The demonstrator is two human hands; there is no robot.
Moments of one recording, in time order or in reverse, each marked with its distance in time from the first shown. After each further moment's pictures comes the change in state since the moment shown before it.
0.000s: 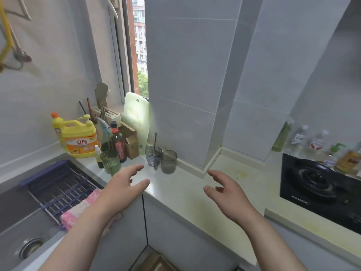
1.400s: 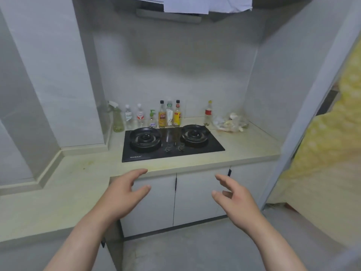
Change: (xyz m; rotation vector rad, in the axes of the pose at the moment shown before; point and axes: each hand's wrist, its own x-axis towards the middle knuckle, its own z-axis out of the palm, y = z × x) left_hand -0.261 0.281 0.285 -0.028 -0.592 0.566; right_hand -0.461 0.165 -0.260 0.037 0.780 0.344
